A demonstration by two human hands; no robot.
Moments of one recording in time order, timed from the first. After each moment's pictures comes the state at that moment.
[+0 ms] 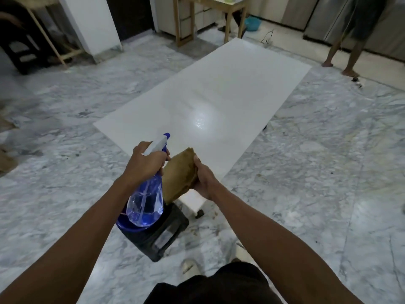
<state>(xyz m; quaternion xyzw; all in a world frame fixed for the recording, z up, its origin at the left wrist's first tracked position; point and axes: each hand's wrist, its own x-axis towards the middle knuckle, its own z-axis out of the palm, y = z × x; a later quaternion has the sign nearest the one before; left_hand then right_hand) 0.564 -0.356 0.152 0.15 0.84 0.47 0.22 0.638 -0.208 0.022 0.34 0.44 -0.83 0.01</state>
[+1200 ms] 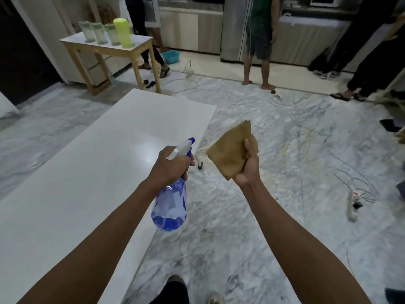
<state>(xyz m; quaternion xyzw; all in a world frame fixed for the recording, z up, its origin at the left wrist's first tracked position) 0.594 0.295 0.197 0.35 0.76 0.45 0.32 0.754 0.442 0.130 0.25 0.17 -0.88 -0.38</state>
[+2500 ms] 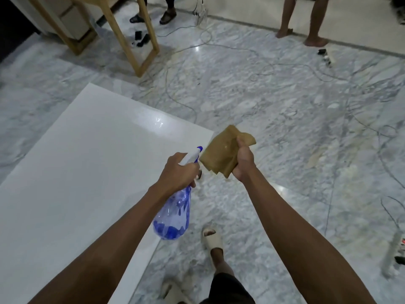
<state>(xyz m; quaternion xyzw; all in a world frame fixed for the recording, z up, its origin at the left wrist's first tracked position) 0.417 0.839 0.095 0.23 0.84 0.29 0.38 0.522 0.994 -0.010 0.51 0.21 -0.81 -0.20</state>
